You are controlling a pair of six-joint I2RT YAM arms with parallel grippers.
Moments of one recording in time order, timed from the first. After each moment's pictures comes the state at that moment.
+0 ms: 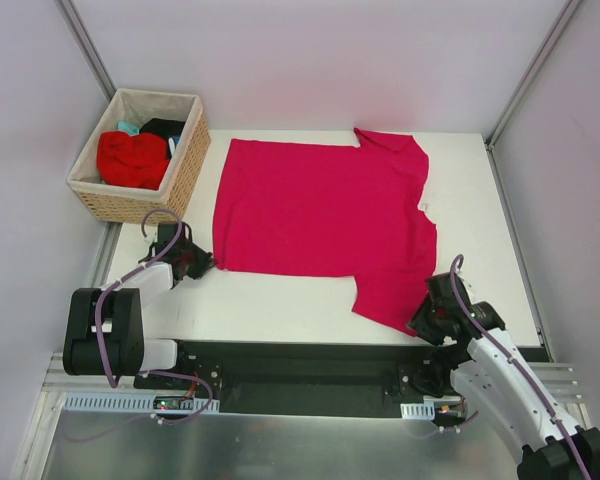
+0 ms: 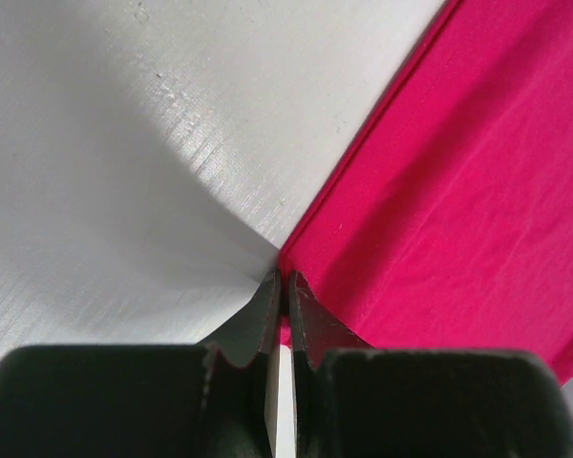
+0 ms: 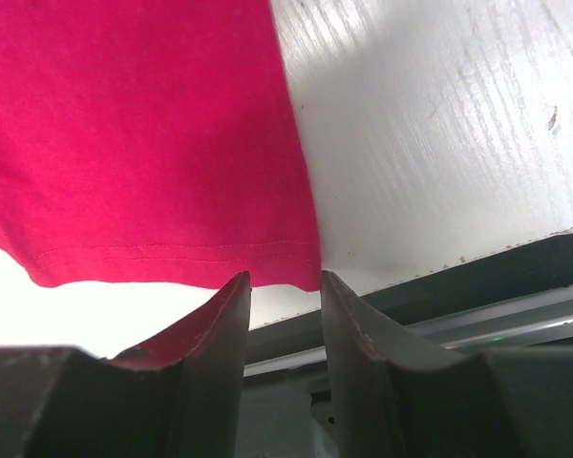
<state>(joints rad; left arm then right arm) 0.02 1.33 0.48 -0.09 0.11 -0.96 0.35 0.61 0.38 -0.96 0.10 0.92</state>
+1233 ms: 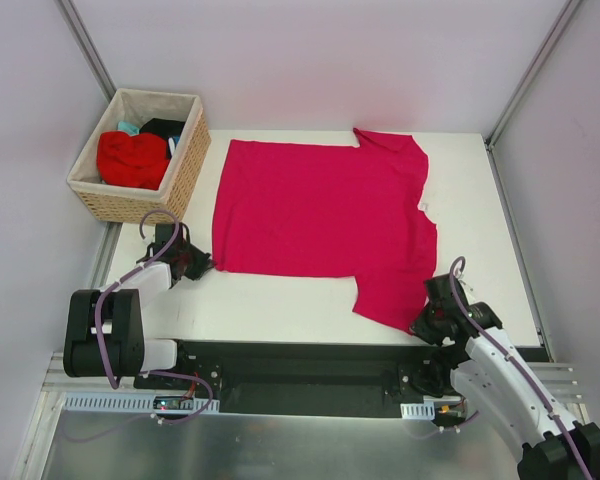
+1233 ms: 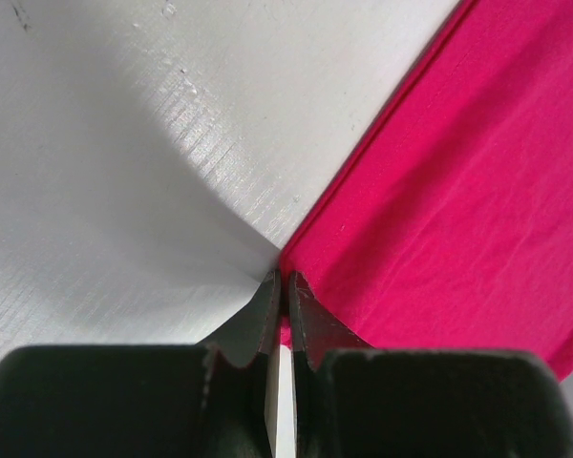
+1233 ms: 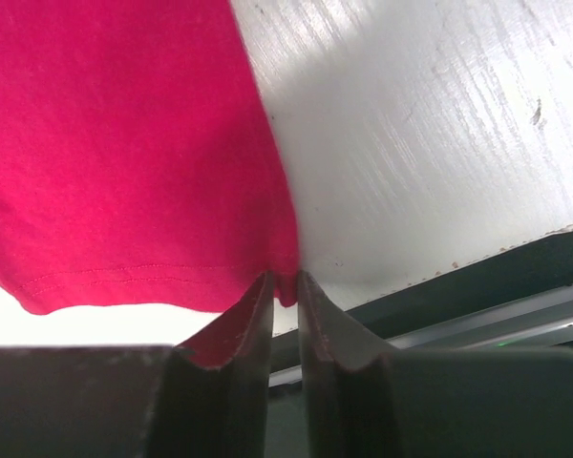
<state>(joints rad) 0.03 1.32 0.48 -0.12 0.12 -0.96 0.35 0.63 0.35 -0.94 0.12 0.98</state>
